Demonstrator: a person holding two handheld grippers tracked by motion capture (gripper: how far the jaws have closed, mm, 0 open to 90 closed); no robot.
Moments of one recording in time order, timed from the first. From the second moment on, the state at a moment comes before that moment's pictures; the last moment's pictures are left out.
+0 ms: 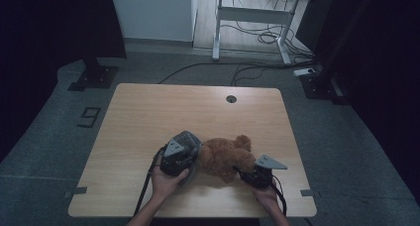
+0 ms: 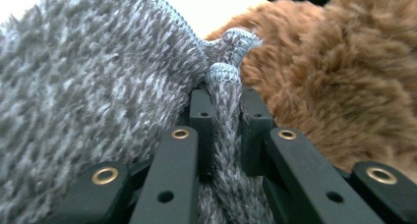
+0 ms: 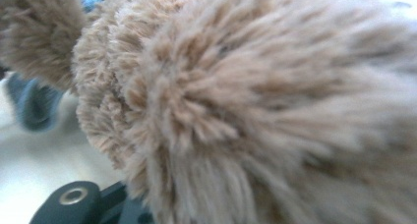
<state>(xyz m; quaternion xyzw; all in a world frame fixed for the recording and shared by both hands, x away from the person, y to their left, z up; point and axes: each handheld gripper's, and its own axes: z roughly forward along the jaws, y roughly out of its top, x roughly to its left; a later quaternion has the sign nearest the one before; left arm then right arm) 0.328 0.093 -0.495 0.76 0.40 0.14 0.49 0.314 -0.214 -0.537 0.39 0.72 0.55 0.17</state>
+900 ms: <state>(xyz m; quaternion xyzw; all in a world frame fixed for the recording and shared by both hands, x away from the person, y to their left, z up) 0.361 -0.034 -0.412 0.83 0.31 0.07 0.45 0.329 -0.221 -0.530 0.42 0.71 0.55 0.17</state>
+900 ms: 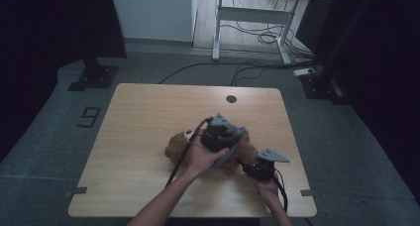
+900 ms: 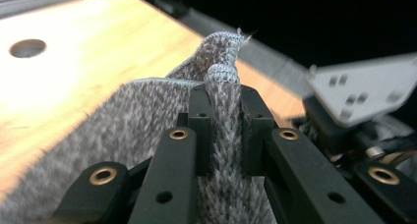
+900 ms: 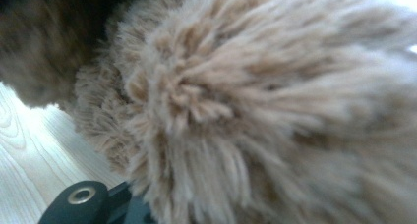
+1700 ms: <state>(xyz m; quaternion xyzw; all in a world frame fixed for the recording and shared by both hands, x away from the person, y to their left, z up) 0.343 0.052 -0.454 0.79 0.37 0.13 0.47 0.330 -0.223 -0.533 0.45 0.69 0.55 0.15</state>
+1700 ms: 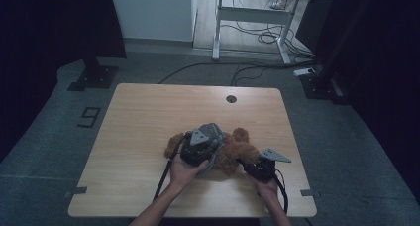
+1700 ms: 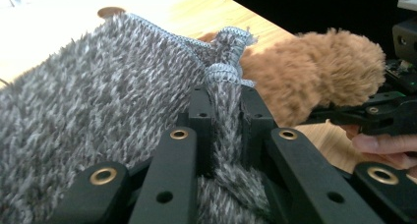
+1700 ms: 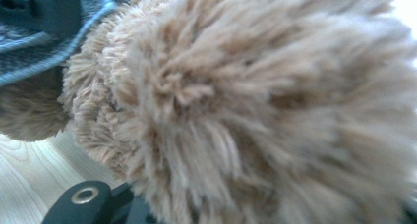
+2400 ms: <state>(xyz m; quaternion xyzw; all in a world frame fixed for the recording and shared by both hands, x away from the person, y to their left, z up) 0.333 0.058 -0.412 0.77 0.35 0.12 0.52 0.331 -0.221 -0.533 0.46 0.68 0.55 0.14</state>
